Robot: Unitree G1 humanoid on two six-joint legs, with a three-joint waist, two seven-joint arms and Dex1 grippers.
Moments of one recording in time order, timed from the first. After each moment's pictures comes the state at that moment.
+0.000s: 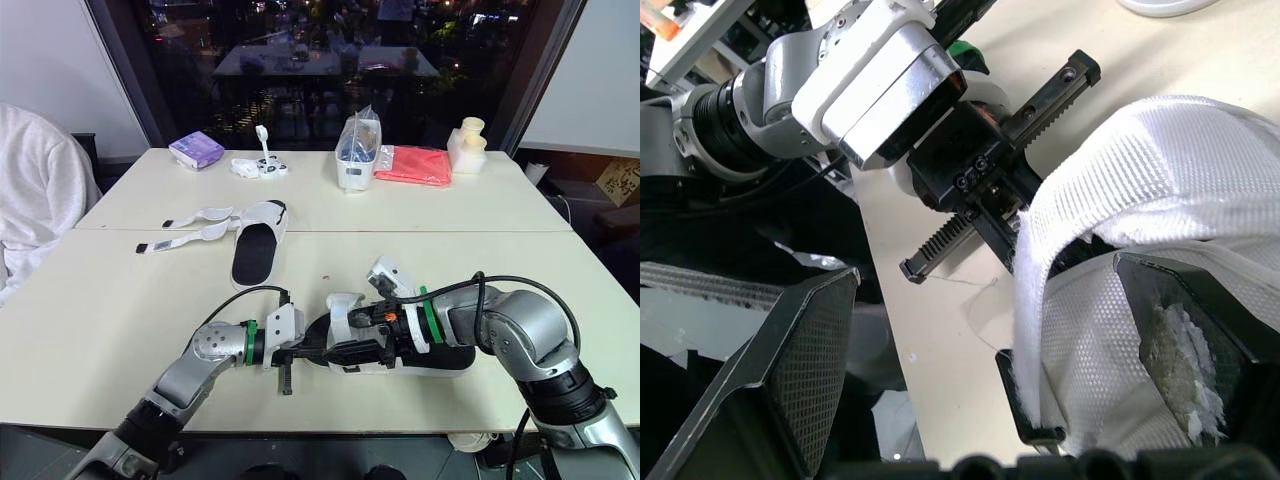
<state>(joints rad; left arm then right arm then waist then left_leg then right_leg) -0.36 0.35 -0.39 0.10 -0.12 0.03 -0.99 -0.52 -0.74 0.11 -0.38 0.82 1.22 0.88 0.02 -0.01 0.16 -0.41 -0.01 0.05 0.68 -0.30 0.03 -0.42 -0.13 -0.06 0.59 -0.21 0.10</state>
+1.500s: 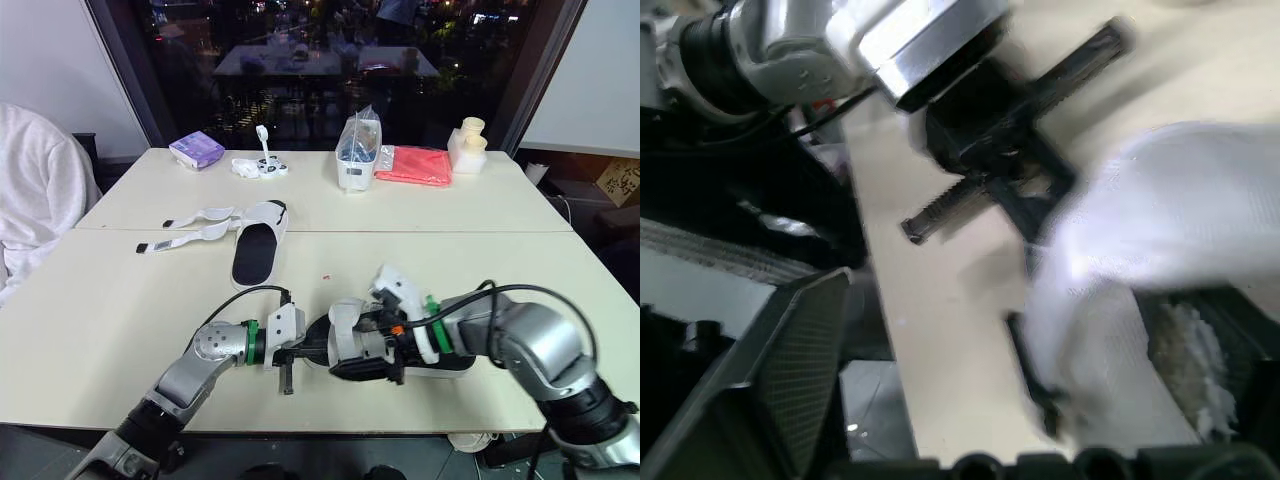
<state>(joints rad) -0.37 0.34 -0.39 0.10 -0.12 0.03 -0.98 -0.41 -0.92 0.01 -0.53 0.82 1.16 0.91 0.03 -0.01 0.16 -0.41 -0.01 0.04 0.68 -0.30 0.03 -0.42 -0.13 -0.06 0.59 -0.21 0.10</state>
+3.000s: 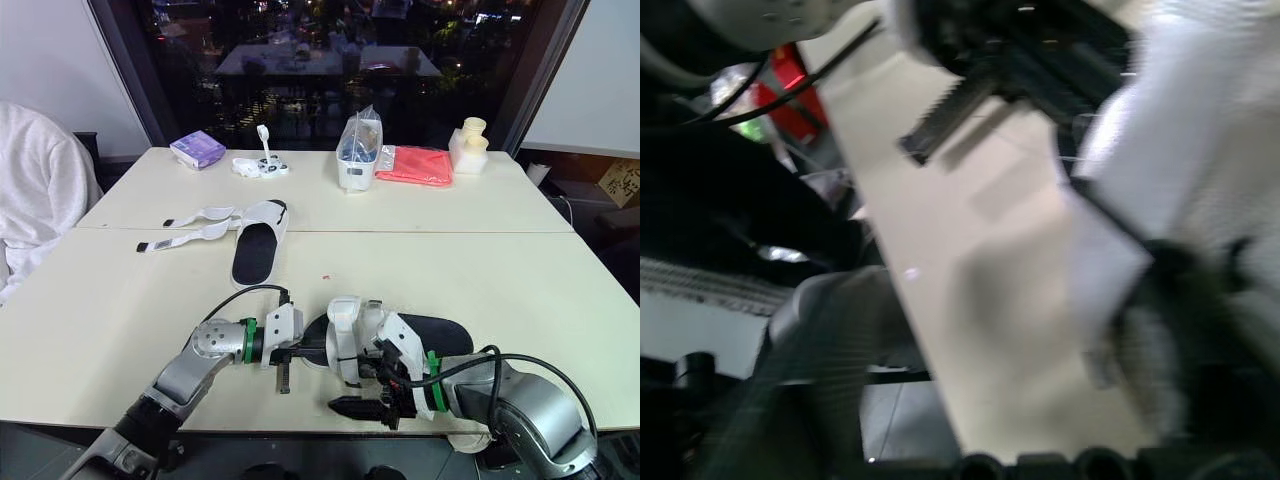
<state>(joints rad) -0.38 0.36 -0.39 0.11 -0.12 0.01 -1.02 -0.11 -0.75 0.12 -0.58 0.69 0.97 0.76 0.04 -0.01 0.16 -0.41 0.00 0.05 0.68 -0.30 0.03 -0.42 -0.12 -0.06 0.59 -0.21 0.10</state>
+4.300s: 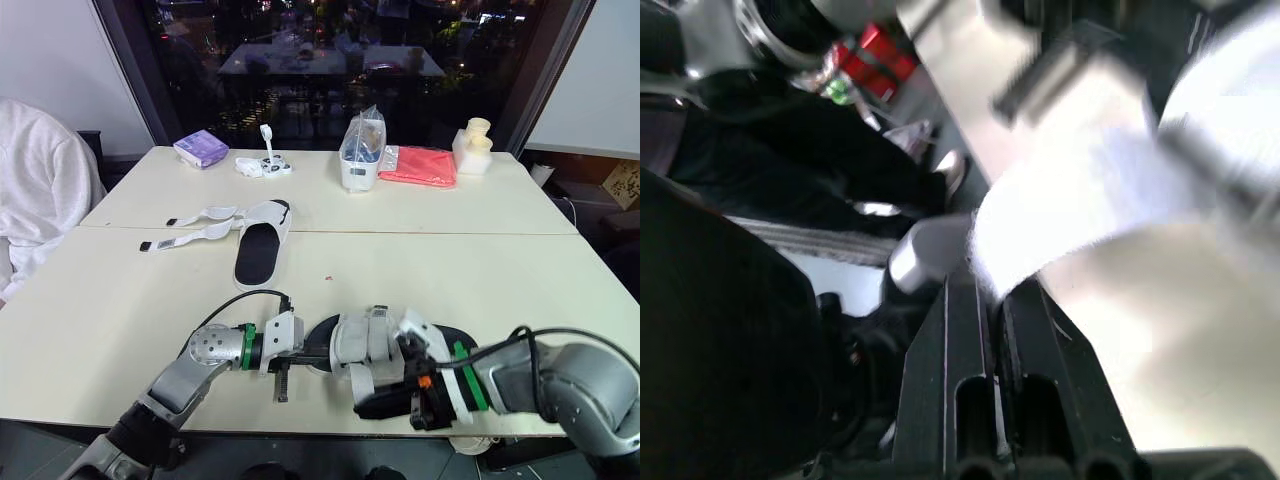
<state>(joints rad) -0.35 0.39 -0.42 0.06 -0.11 0.02 -1.02 -0.24 -0.95 -0.09 -0.63 1.11 1.29 0.83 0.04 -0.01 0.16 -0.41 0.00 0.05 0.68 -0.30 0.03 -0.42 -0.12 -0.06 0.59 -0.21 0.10</state>
